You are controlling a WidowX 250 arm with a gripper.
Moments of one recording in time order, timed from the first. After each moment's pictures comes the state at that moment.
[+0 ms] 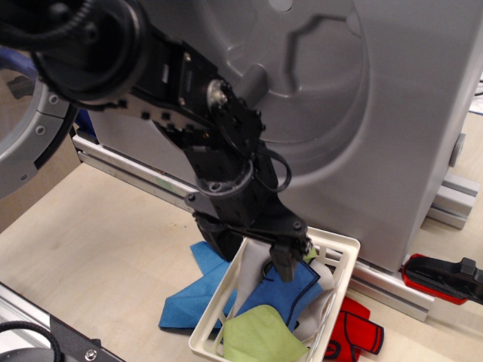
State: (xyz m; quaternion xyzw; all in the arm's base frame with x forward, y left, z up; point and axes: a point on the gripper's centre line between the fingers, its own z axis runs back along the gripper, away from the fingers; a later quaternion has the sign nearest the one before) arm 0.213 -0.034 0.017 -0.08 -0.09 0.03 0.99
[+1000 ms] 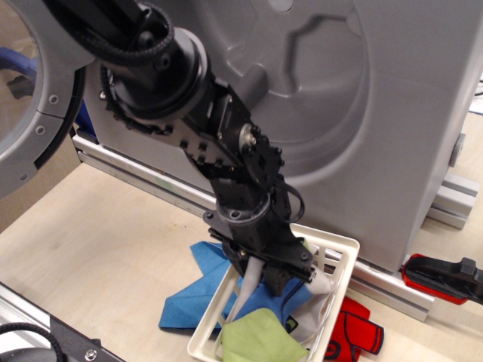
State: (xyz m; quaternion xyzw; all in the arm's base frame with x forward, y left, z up) arm 0.219 -0.038 -0.015 -0.05 -0.09 -0.03 0.99
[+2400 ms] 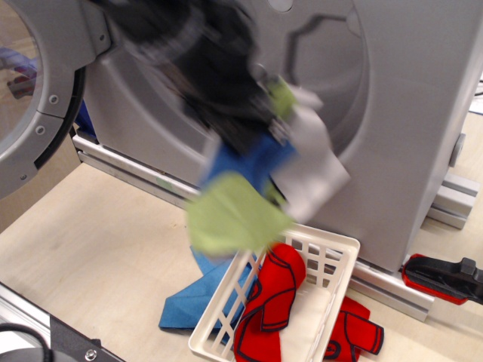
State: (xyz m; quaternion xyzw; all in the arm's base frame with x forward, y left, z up) arm 0.224 0.001 0.149 -0.07 -0.26 -0.07 0.96
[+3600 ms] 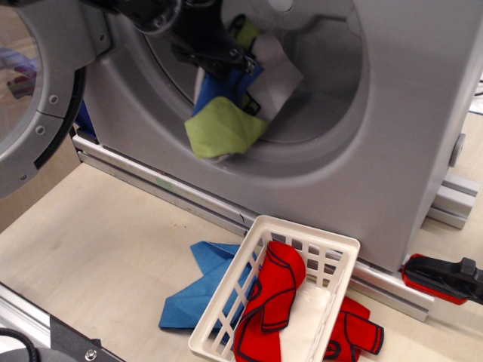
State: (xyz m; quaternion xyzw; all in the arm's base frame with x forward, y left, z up) arm 0.311 0.066 0.114 0.02 -0.36 -0.03 0.93
